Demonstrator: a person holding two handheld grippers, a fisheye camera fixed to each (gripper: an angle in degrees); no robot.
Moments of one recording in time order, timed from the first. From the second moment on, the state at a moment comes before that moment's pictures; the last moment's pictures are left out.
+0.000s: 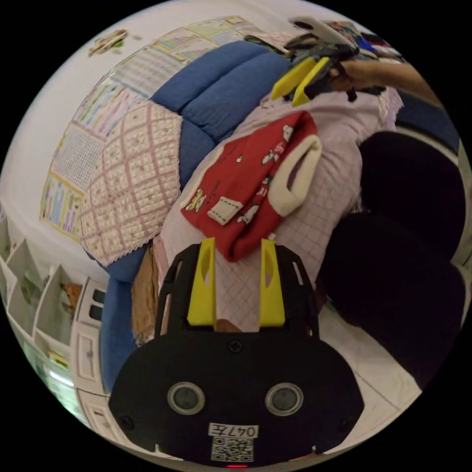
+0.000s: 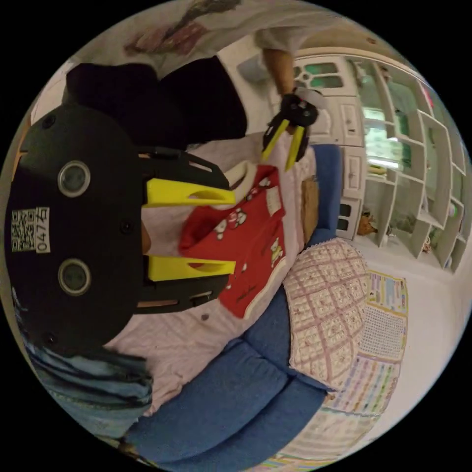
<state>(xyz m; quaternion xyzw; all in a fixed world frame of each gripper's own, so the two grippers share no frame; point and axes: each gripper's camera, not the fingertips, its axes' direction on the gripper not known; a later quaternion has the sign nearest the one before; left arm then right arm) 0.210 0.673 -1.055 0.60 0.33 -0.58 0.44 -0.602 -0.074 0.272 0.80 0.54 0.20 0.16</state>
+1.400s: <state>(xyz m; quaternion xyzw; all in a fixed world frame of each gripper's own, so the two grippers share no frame) 0.112 0.584 -1.027 0.60 0.20 -0.58 0.51 -0.700 -0.323 0.021 0.40 0.81 0.39 0.19</state>
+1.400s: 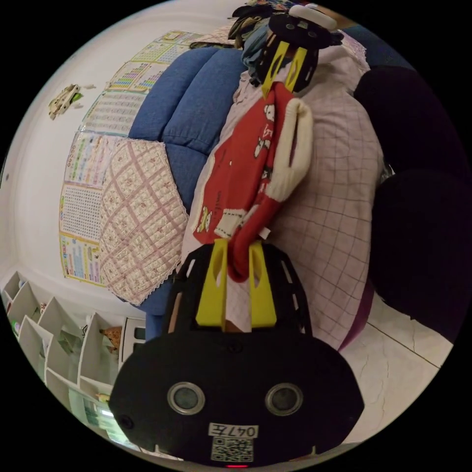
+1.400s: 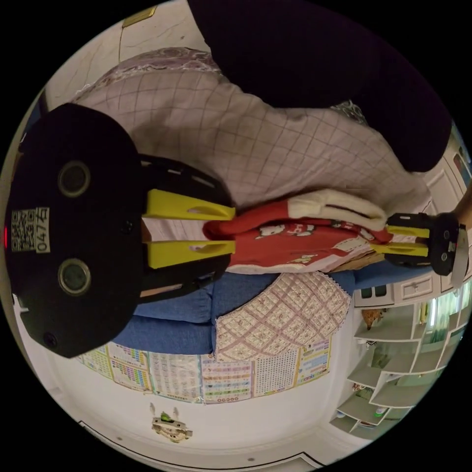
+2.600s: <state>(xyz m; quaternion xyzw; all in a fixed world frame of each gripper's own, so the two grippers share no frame) -0.450 0.702 -0.485 0.75 0.65 -0.11 0.08 0.123 0.021 -0.372 0.72 0.34 0.03 0.61</state>
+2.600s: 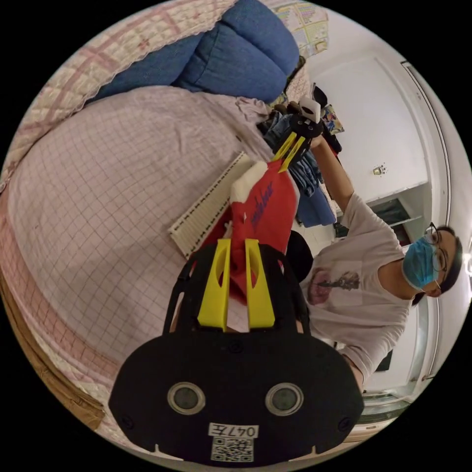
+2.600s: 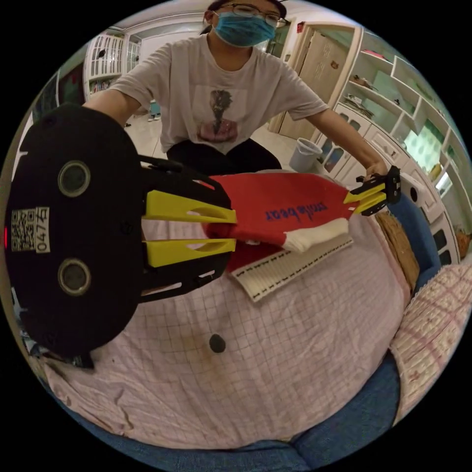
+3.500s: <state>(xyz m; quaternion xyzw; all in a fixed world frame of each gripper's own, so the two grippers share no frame) -0.447 0.791 -0.438 0.63 0.66 -0.38 -0.17 0.443 0.010 -0.163 0.94 0.24 0.05 0.25</state>
